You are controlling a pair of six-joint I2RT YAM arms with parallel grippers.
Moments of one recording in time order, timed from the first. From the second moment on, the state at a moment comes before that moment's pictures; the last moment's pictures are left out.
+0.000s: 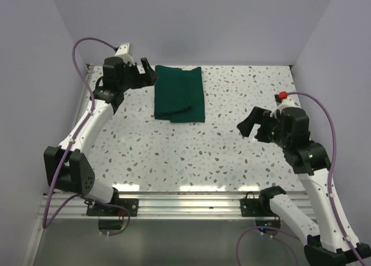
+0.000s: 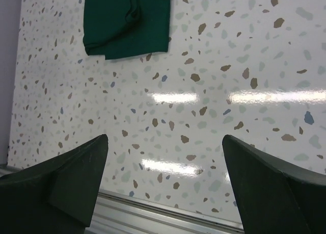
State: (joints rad) left arm -0.17 1.51 1.33 -0.19 0.19 -0.34; right arm 0.25 0.77 1.05 -0.84 -0.10 0.48
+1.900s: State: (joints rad) left arm -0.36 1.89 1.77 -0.62 -0.48 -0.38; right arm 0.37 1.49 1.48 -0.73 -0.10 0.41
